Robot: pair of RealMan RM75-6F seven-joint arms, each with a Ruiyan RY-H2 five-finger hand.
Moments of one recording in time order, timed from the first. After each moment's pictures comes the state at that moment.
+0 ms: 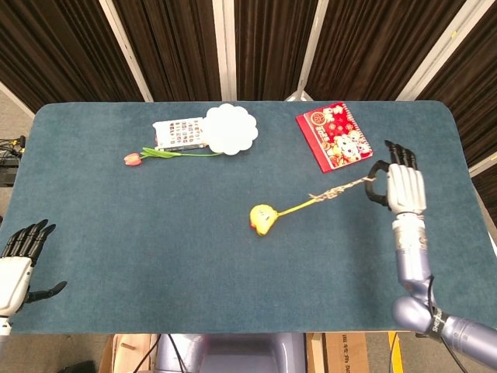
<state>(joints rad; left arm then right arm) -0.07 -1.09 0.00 -1.71 1.54 1.48 -0.01 0.58 -1.32 0.39 -1.57 -0.84 1.17 -0.26</state>
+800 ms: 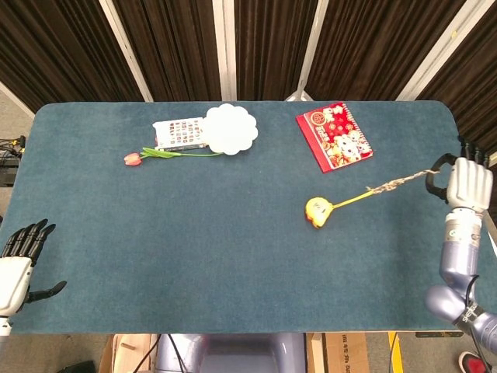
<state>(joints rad) -0.06 -1.09 0.00 -1.70 1.54 1.49 0.00 0.53 -1.23 0.42 -1.42 -0.71 1.17 -0.26</state>
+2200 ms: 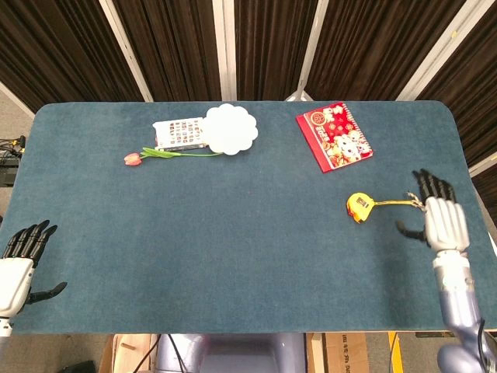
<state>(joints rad) -0.06 -1.10 0.01 -1.69 1.55 1.49 0.02 0.34 -1.10 0.25 -1.79 -1.08 1.24 -0.15</state>
